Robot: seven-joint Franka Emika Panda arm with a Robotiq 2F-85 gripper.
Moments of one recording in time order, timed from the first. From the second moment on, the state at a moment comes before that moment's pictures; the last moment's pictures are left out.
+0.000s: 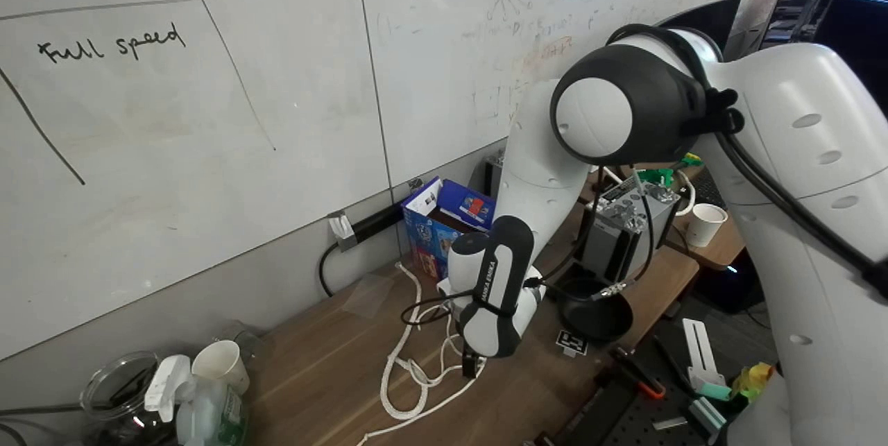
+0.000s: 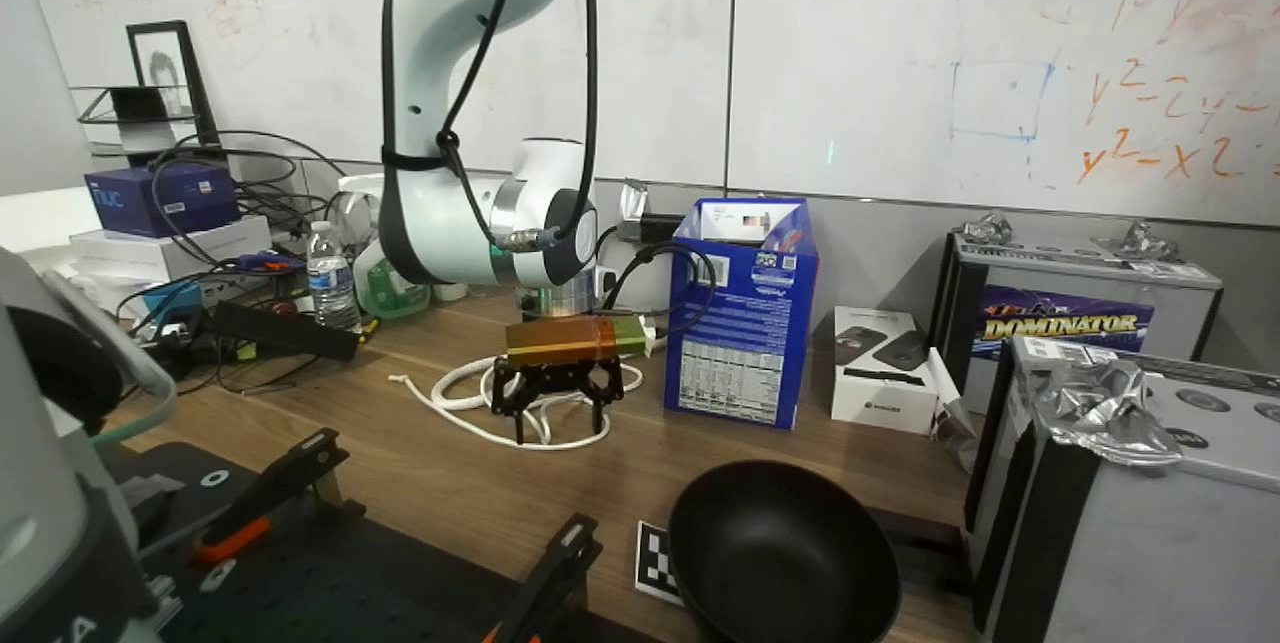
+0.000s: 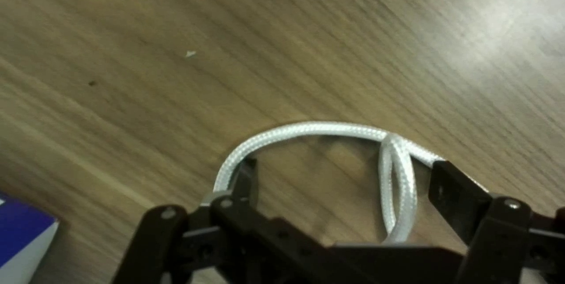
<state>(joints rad) 0.05 0.70 0.06 -2.35 -0.23 3.01 -0.40</state>
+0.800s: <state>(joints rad) 0.06 0.71 0.06 -2.34 -0.23 3.01 -0.39</state>
